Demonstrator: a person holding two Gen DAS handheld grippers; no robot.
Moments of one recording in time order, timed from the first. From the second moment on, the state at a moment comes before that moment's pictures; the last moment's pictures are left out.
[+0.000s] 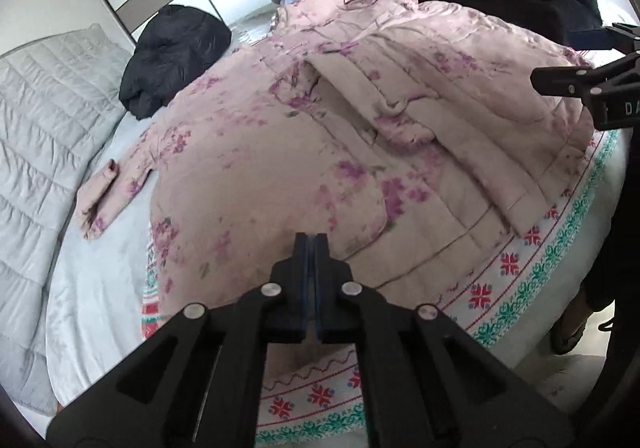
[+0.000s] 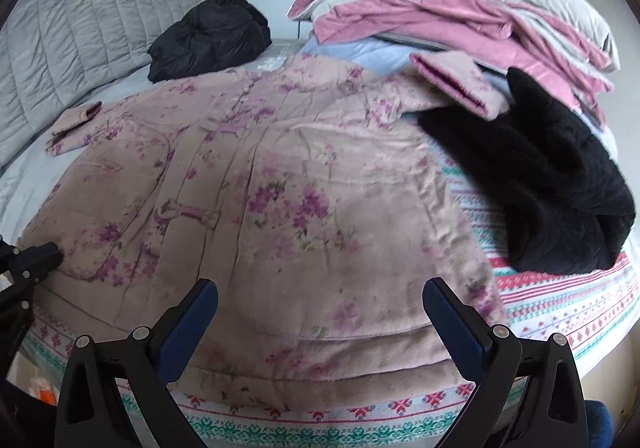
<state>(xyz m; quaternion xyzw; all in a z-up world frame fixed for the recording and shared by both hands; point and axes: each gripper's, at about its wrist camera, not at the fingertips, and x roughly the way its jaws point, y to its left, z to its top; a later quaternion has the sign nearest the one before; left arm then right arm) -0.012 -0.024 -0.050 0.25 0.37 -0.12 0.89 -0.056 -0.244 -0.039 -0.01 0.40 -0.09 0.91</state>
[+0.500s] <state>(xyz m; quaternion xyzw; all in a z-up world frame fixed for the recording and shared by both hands) -0.035 -0.077 -0.068 0.33 0.35 -0.20 0.85 -0.055 -0.243 -0.046 0.01 0.42 -0.06 0.91</state>
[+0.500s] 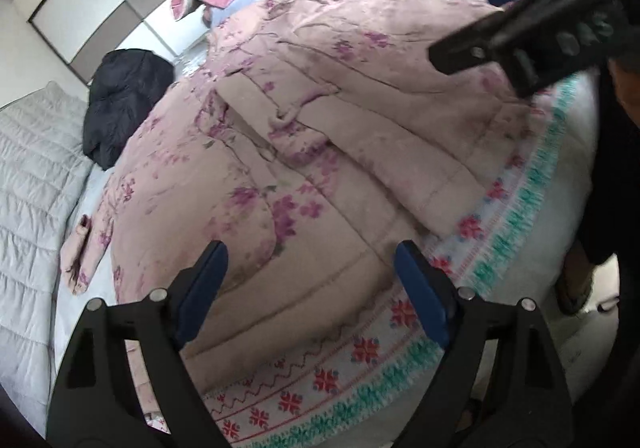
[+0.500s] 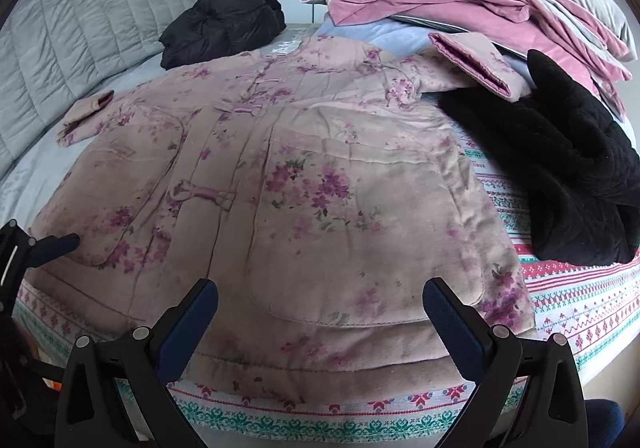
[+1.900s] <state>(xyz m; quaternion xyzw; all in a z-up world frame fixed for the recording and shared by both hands) -0.009 -0.065 -0.018 0.11 0.37 -0.25 0.89 -0.019 -0.269 -0.076 0.12 0.47 0.01 0.88</state>
